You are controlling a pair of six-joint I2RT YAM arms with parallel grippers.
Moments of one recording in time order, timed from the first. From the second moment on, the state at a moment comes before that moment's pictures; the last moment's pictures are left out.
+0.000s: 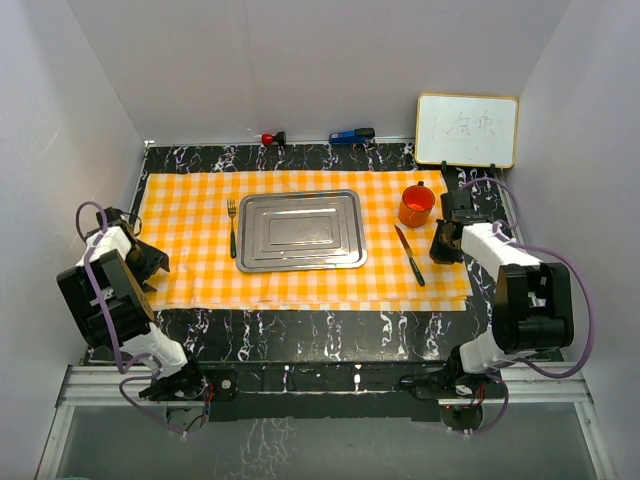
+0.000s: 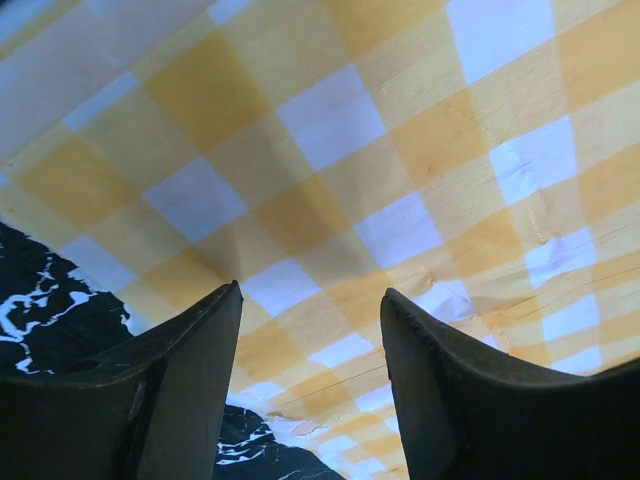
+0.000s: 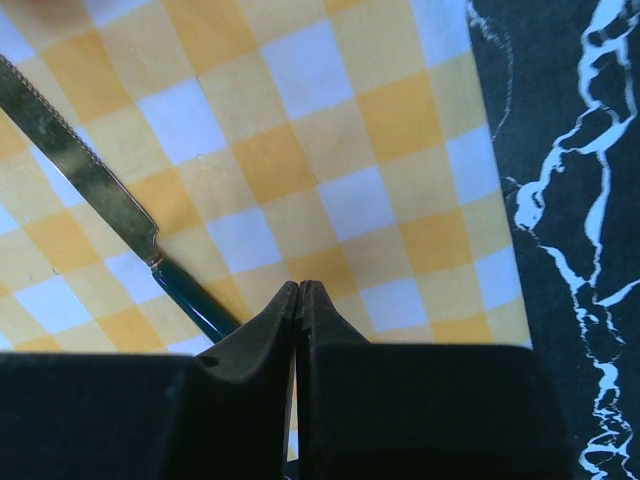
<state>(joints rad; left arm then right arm) 0.49 1.61 1.00 -0.74 -0.08 -0.59 0.03 1.49 0.91 -0.54 0.12 0.36</state>
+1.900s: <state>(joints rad) 0.59 1.75 1.14 -0.78 -0.23 -0.56 -0.05 1.61 0.90 -0.53 -0.07 0.39</state>
